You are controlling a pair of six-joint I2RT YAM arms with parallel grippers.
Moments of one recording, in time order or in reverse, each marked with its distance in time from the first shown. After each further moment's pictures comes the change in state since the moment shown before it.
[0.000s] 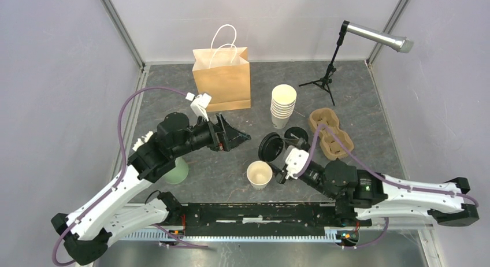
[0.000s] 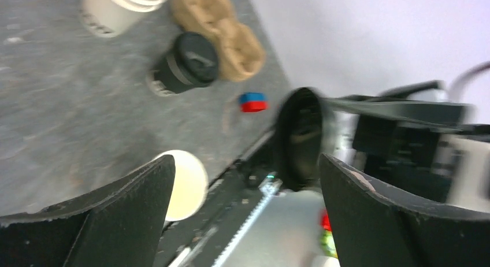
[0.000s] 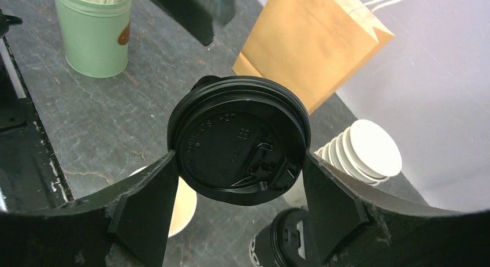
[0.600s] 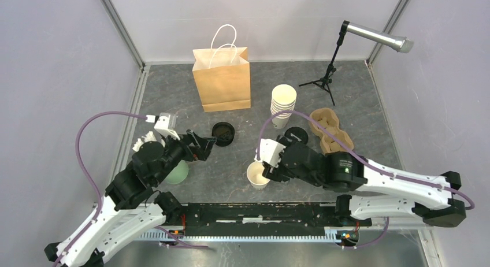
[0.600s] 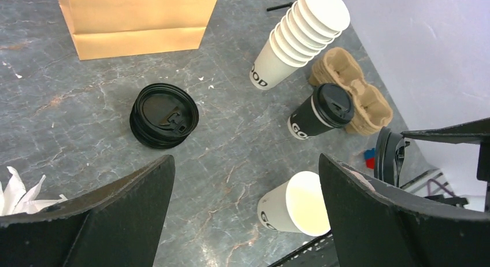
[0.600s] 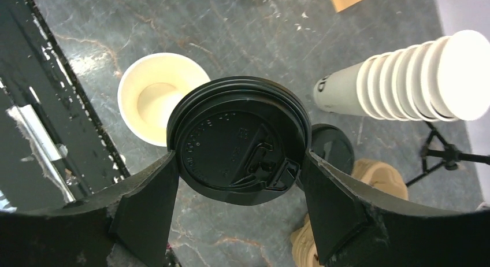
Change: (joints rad) left arm 0.000 -0.349 -0.164 -0.198 -0.520 0.259; right arm -0.114 0.307 0.369 -0.689 -0.093 0.229
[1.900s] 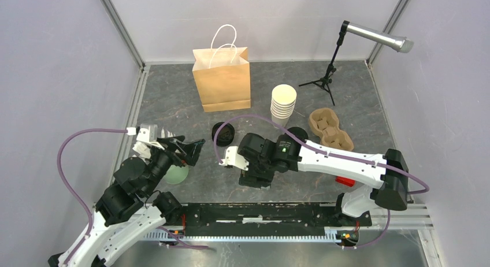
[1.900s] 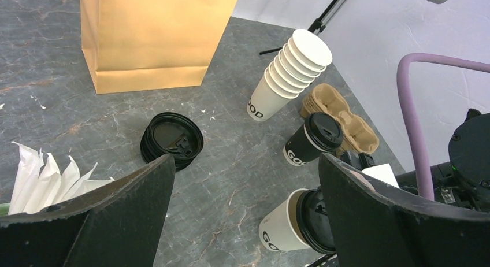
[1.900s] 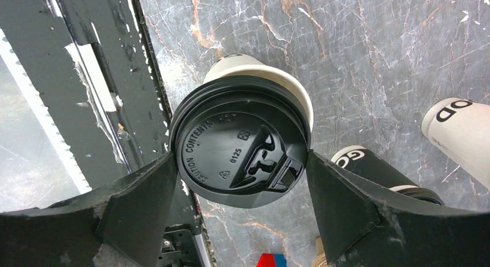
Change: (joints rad) left arm 0.000 -0.215 -0.068 0.029 -0.055 0.058; right arm -0.118 0.499 0.248 -0.209 -0.409 -0.076
